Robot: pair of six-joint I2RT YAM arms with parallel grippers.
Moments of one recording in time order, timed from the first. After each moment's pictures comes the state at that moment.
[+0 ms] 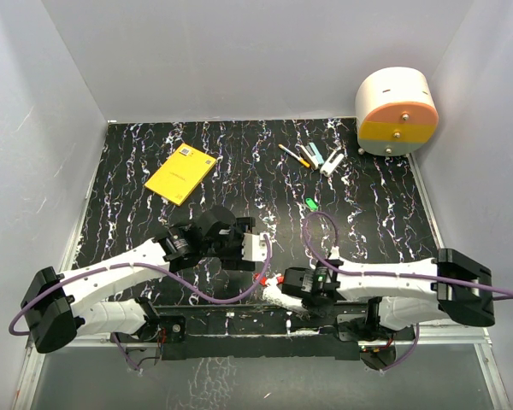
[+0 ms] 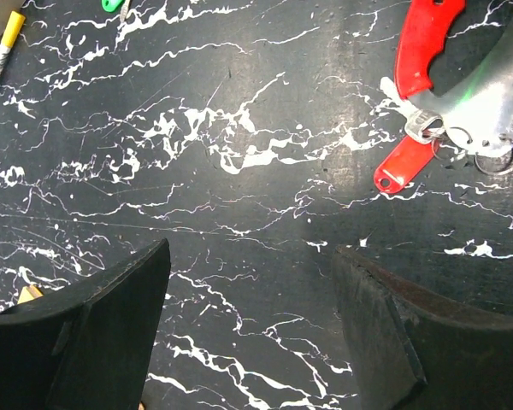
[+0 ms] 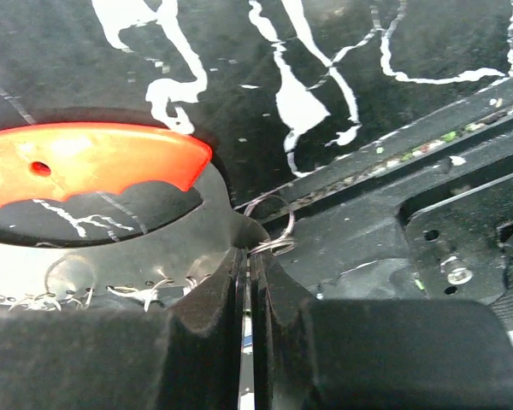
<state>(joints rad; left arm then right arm) -0.96 1.15 0.80 -0.38 0.15 0.75 1.27 1.22 0.60 -0.98 0.21 1.82</state>
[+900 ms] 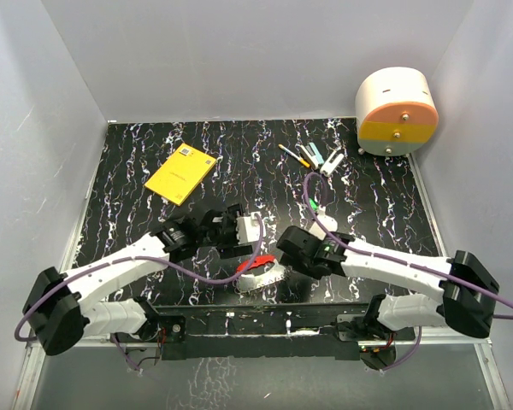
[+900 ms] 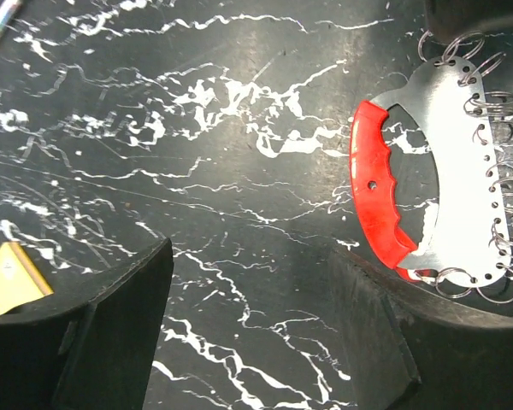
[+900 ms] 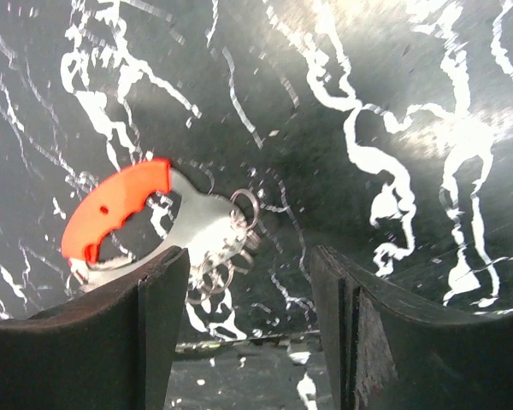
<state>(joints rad) -0.84 1.15 0.78 -0.31 0.17 0.67 1.05 1.26 0.80 -0.76 0.40 1.38</state>
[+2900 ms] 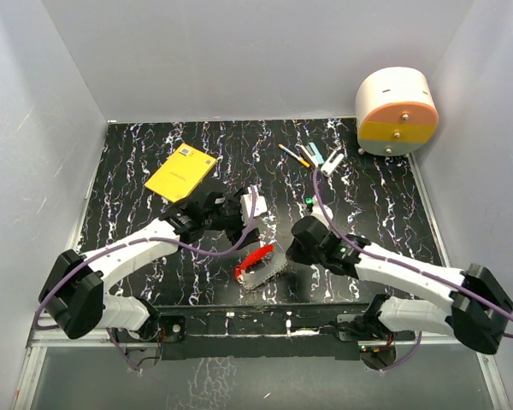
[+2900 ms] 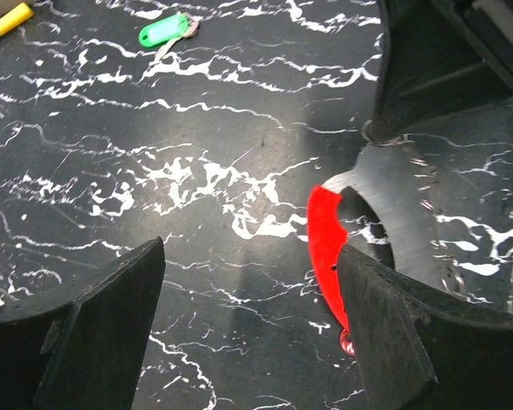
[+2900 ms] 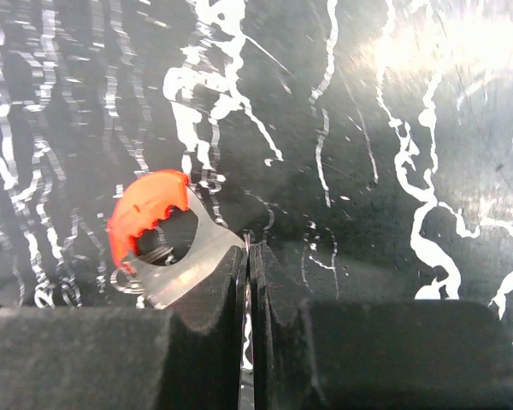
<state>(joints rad) -0.72 1.32 0.85 -0.15 0.44 0.49 0.89 1.17 0.64 -0.41 0.26 1.03</state>
